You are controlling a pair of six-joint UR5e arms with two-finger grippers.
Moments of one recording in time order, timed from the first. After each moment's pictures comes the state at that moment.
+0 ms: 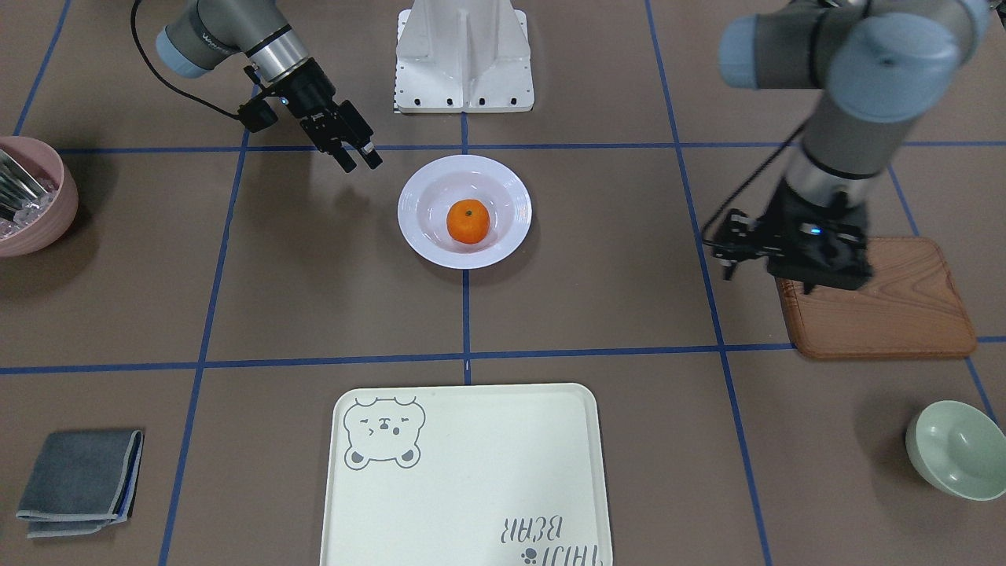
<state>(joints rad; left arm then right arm) -1.09 -2.04 -1.78 -1.39 -2.09 -0.32 0.13 -1.52 1.90 -0.58 1.20 2.08</state>
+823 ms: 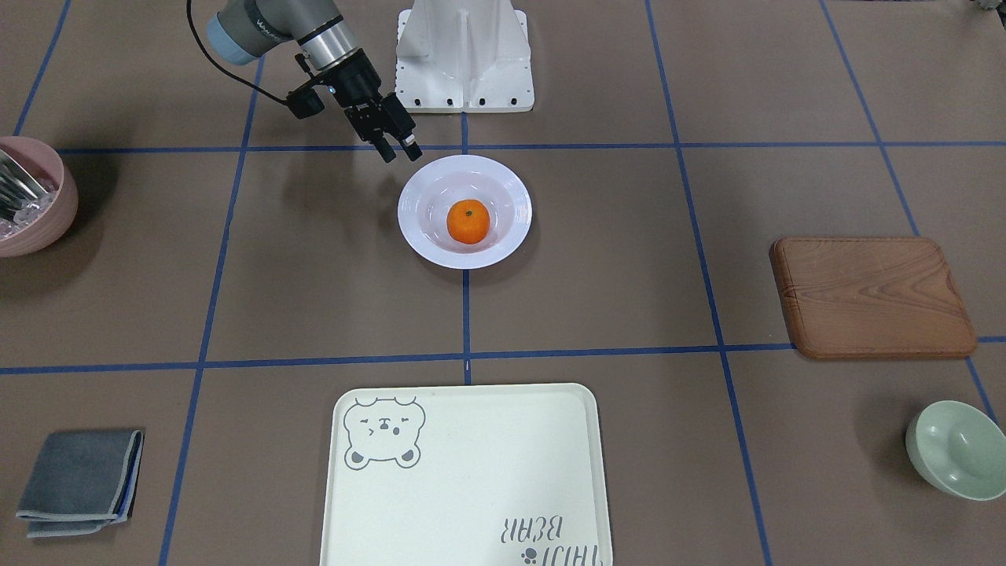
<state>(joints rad) -1.70 -1.91 -1.33 -1.44 -2.29 0.45 0.05 -1.39 1.89 -0.73 1.10 2.15</state>
